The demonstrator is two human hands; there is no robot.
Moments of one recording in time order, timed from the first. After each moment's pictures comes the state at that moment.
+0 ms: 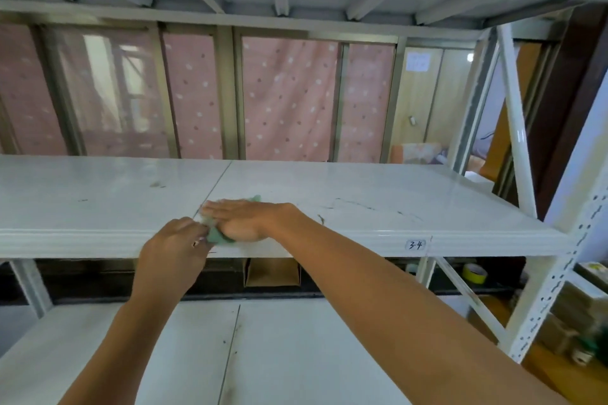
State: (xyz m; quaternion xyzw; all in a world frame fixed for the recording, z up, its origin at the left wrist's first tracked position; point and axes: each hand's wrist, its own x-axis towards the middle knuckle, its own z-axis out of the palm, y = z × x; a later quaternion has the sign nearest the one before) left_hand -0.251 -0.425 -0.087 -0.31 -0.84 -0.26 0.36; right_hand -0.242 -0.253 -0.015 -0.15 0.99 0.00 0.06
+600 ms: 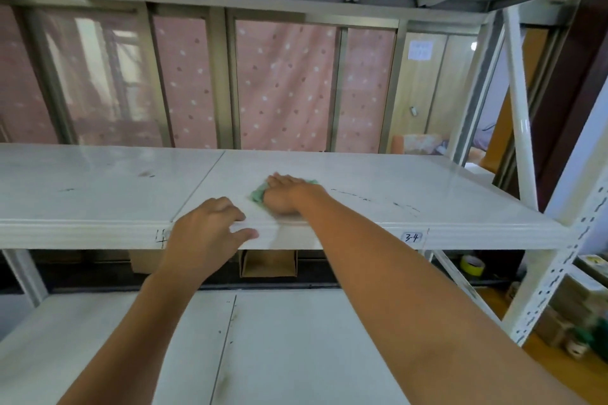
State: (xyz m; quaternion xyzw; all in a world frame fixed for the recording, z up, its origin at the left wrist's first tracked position) left_hand -0.234 -0.370 -0.067 -0.35 -0.86 -0.22 0.31; right_hand -0.239 -0.170 -0.014 0.07 1.00 -0.02 0.03
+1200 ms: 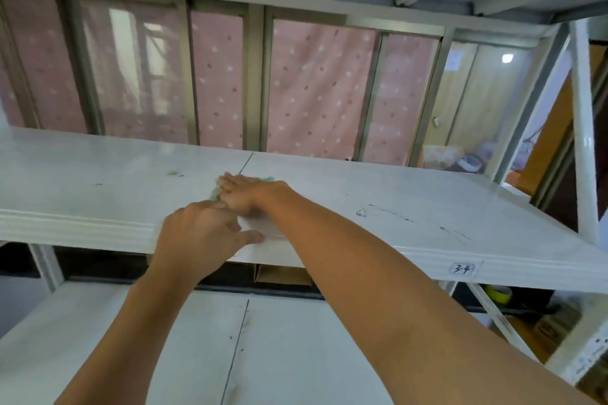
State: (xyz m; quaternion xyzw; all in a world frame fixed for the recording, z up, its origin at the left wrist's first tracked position) left_hand -0.270 -0.409 -0.058 -0.30 -0.86 -0.23 0.33; right_hand -0.331 -0.268 -0.010 -0.05 1.00 0.00 0.07
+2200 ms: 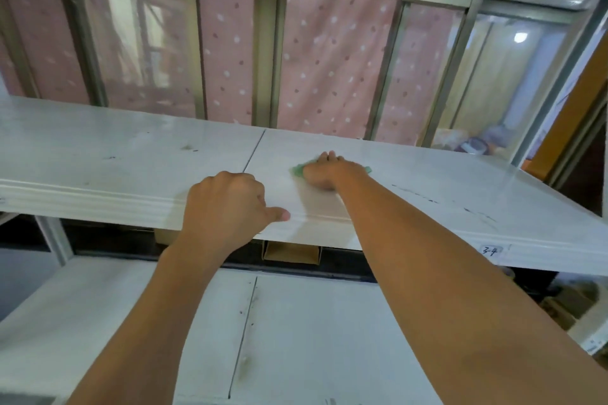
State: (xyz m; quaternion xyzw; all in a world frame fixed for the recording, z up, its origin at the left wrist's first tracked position) left_hand -0.264 -0.407 -0.039 -0.27 -0.91 -0.17 0.25; right_hand -0.302 -0.187 -0.011 0.24 0.97 -0.05 0.03
